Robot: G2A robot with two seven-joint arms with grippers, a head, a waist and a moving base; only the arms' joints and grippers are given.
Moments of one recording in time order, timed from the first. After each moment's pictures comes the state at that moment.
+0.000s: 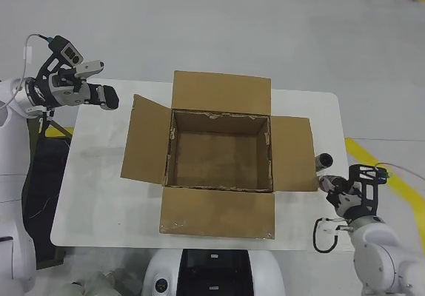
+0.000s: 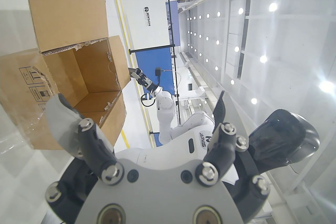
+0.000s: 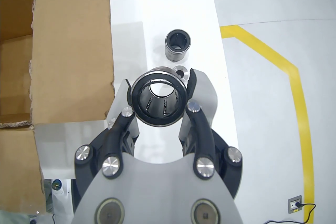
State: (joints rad) left arm 0.86 -0.88 -1.61 -1.32 -0.55 0.11 -1.47; right arm -1.95 -1.37 1.68 -2.35 -1.25 0.14 0.81
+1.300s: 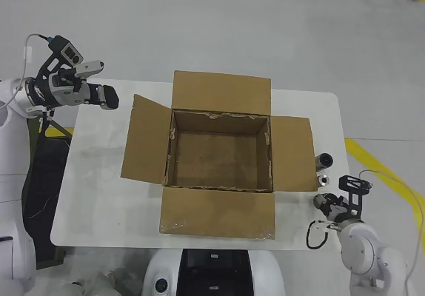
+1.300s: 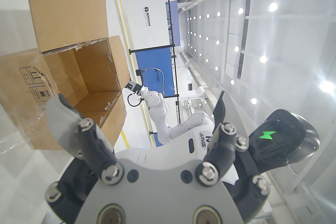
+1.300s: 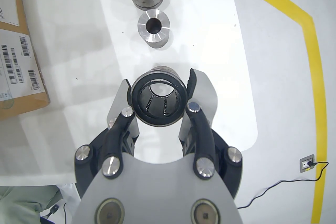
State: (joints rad) left arm 0.86 -0.88 -1.61 -1.32 -0.55 0.11 -1.47; right arm -1.88 -1.37 1.67 -2.07 -1.19 0.22 0.80
